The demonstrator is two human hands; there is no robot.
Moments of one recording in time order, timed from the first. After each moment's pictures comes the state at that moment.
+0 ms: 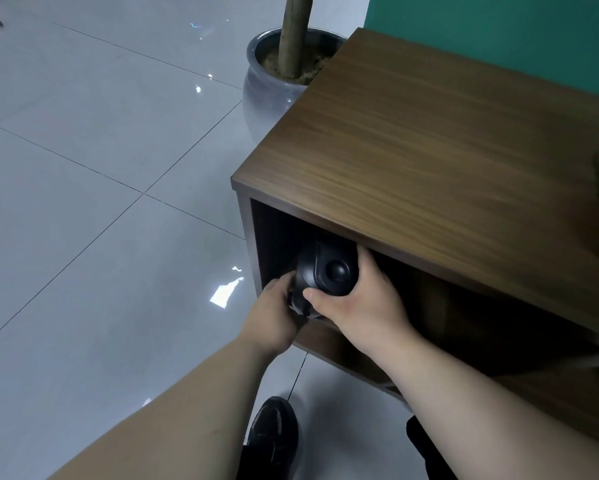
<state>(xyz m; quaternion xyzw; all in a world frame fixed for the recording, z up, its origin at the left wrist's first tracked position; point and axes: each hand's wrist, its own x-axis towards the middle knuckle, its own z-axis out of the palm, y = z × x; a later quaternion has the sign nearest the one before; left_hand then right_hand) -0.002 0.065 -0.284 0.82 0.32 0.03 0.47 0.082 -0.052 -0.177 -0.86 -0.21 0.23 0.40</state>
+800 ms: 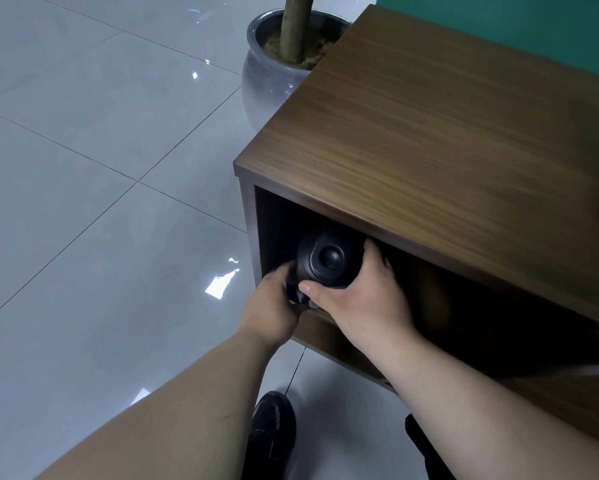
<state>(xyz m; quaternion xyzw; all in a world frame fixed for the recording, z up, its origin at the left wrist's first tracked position) 0.004 0.071 -0.306 0.83 0.34 0.07 0.44 0.081 -0.042 -0.183 -0.90 -0.19 0.18 0.34</state>
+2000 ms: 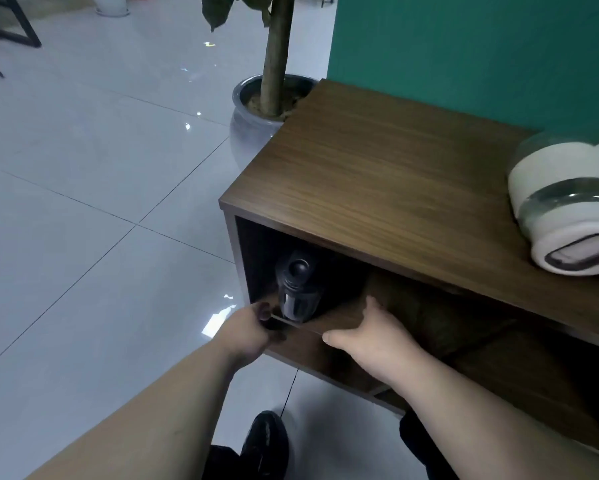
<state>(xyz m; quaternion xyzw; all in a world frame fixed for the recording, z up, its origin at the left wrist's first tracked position) -0.030 0.072 -0.251 0.82 0.36 -0.08 0.45 0.077 -0.110 -0.159 -0.89 -0.12 0.34 0.27</state>
